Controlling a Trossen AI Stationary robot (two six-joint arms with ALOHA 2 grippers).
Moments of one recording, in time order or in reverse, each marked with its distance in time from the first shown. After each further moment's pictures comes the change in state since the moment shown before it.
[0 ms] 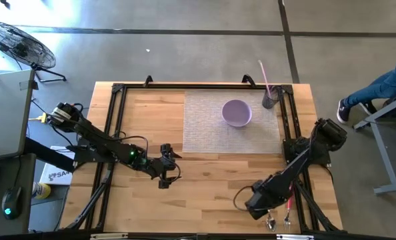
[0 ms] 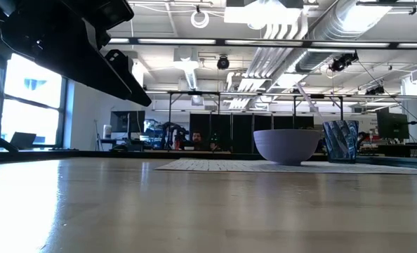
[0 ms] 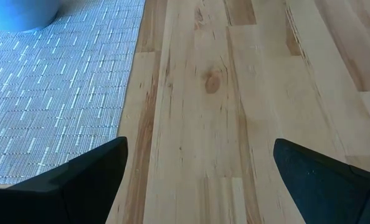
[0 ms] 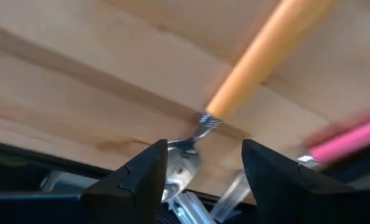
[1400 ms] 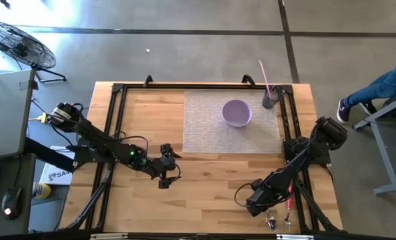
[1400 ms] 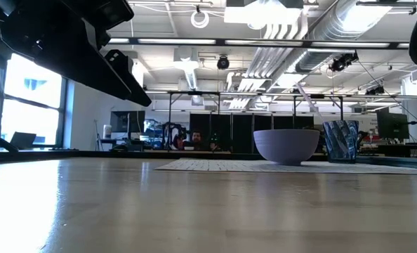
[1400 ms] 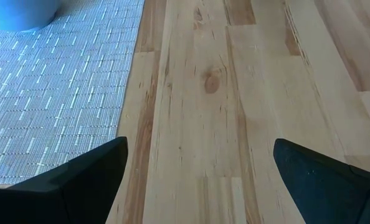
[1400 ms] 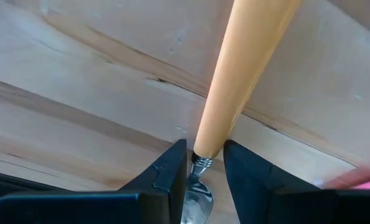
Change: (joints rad) left arm 0.000 0.000 0.000 0.000 0.003 0.000; right arm -0.021 -0.013 -0.132 0.181 0.083 0.033
